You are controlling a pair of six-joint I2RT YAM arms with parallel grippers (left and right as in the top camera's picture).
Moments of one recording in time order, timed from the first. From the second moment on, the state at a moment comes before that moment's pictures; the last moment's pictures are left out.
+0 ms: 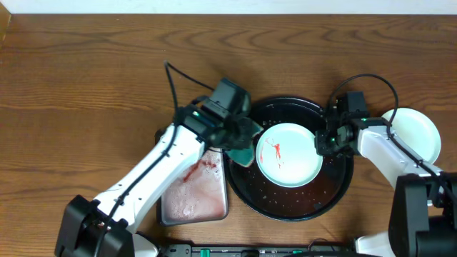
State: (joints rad) left arm -0.60 1.56 1.20 -0.77 0.26 -0.51; right arm 0.08 1.66 0.86 -0.58 -0.16 0.07
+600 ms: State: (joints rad) left arm -0.74 1.77 1.20 -0.52 0.27 -0.81; right arm 0.08 1.68 0.87 -0.59 -0.21 0.04
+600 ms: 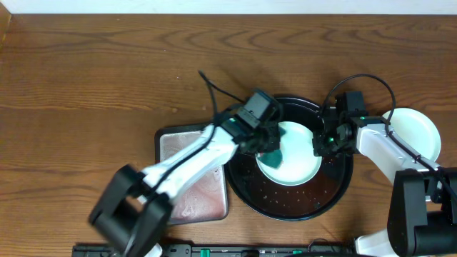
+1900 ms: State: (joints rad) left arm -0.79 2.04 1.34 -0.45 0.19 -0.81; right arm 0.08 1.68 0.87 -0.63 -0.23 0.05
